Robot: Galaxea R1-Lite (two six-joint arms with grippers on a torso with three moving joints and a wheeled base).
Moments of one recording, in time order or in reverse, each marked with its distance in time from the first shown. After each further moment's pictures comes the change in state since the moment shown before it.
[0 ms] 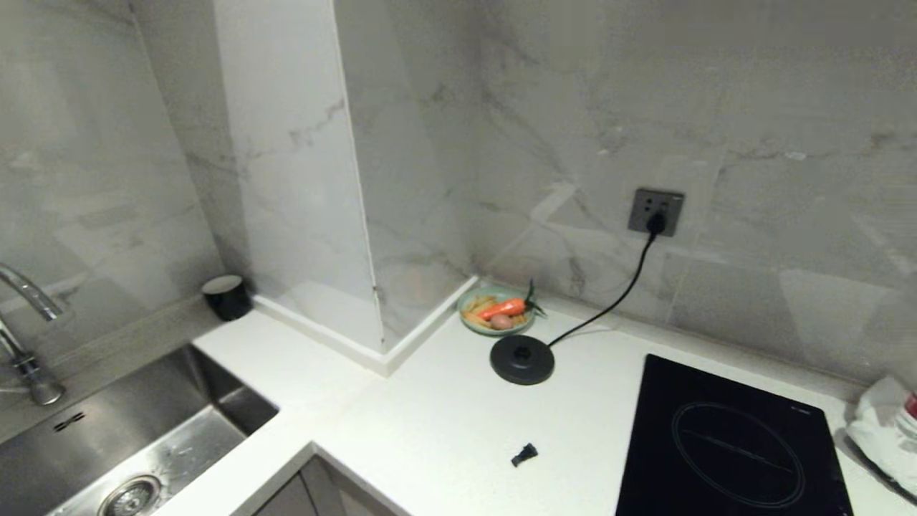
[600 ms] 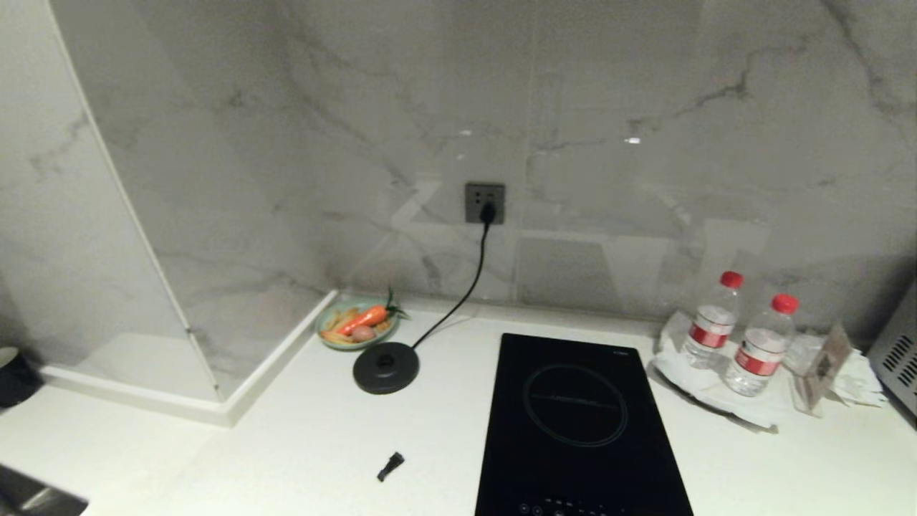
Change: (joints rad) left arm 0.000 0.000 0.000 0.000 0.002 -0.001; right arm 0.000 0.000 0.000 0.000 0.000 0.000
